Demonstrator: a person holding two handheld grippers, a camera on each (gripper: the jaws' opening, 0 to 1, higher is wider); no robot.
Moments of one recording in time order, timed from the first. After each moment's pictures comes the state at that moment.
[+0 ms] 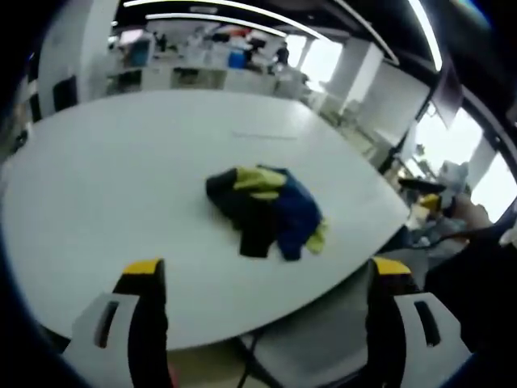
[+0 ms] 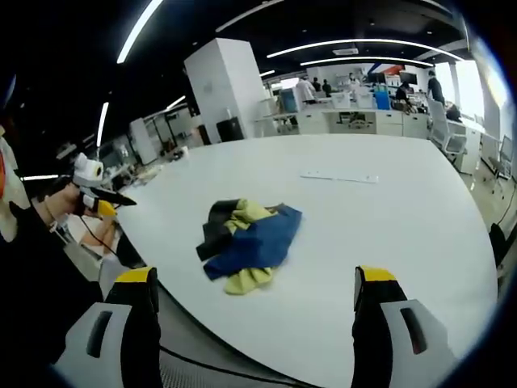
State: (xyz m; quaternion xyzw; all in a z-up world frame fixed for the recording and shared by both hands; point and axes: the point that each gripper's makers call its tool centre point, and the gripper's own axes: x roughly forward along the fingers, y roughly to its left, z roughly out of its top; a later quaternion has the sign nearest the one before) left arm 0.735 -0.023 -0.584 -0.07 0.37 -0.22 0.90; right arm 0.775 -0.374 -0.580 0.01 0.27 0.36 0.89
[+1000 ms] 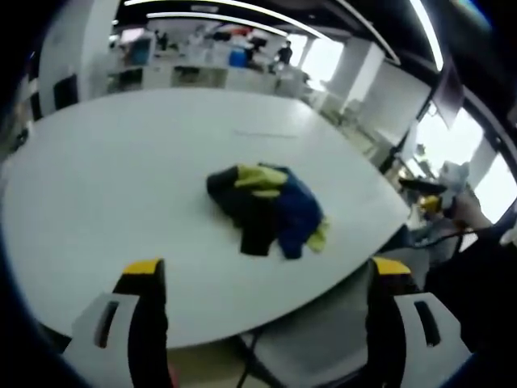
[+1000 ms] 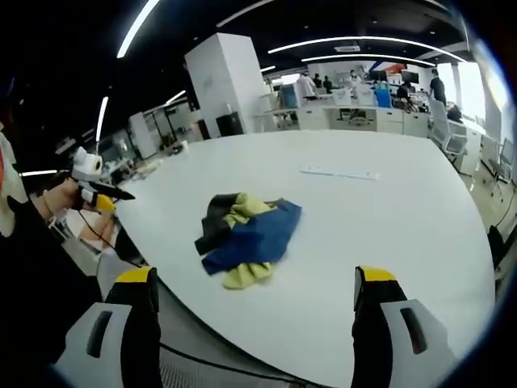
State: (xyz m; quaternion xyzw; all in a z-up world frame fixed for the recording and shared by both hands) left arm 0.734 -0.022 -0.586 -0.07 0.38 -0.22 0.90; right arm 0.772 -0.375 -0.585 0.00 0.28 0.36 0.89
